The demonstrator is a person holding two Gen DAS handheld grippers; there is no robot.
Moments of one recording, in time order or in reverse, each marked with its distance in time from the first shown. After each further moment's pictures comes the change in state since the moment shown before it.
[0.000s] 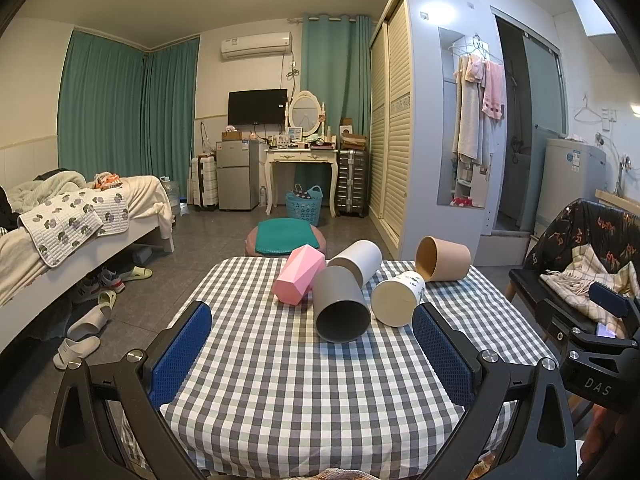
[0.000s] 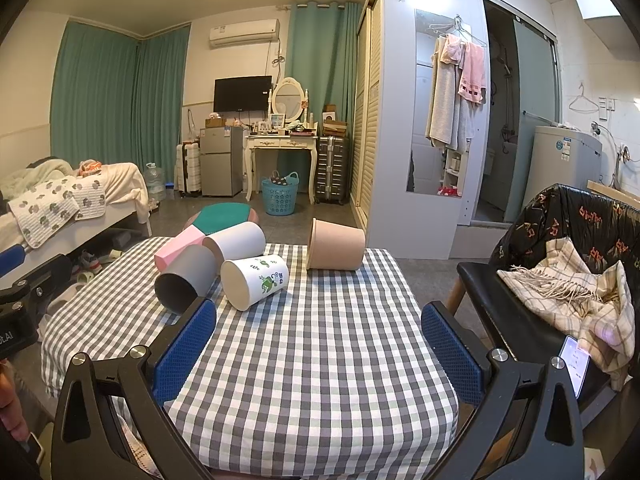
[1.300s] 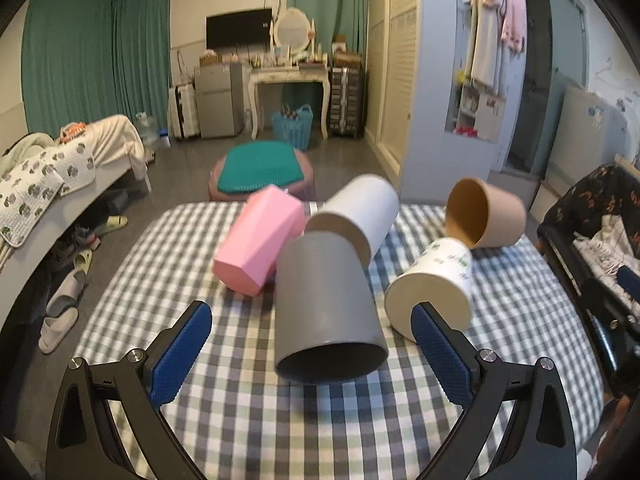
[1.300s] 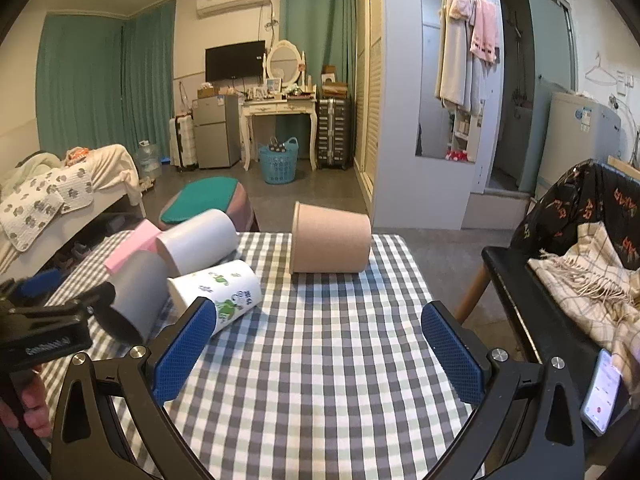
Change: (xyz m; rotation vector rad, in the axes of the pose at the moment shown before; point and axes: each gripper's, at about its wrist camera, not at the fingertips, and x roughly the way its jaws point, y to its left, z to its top) left arm 0.185 -0.028 0.008 0.020 0.330 -0.022; right arm 0.134 -0.027 0.029 0.039 0.162 0.025
